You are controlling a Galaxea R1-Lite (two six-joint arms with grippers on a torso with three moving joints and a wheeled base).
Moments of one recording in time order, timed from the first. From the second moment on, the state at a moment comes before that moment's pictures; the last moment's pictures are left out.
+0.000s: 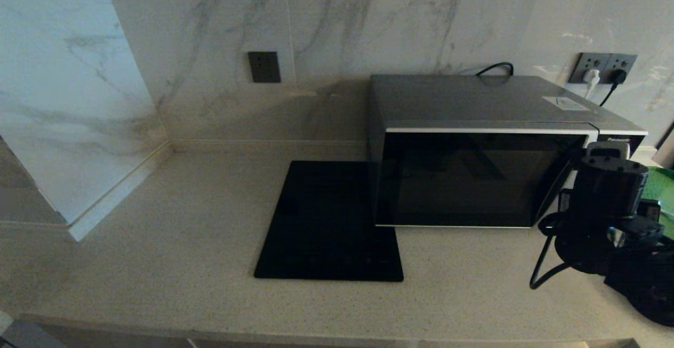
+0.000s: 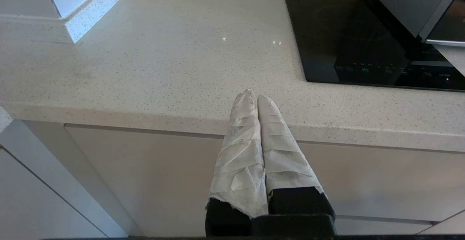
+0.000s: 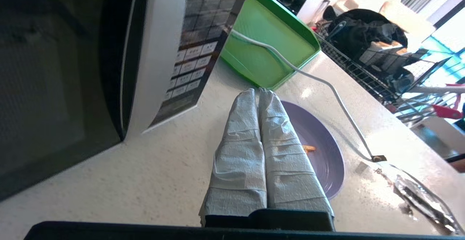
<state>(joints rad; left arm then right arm) 0.00 0.00 0.00 0.00 0.02 -0.07 0.24 1.79 -0.61 -1.00 -1.16 -0.14</state>
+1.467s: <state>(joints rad) 0.00 0.00 0.00 0.00 0.02 -0.07 0.23 1.93 -0.68 -1.01 -1.09 0.01</state>
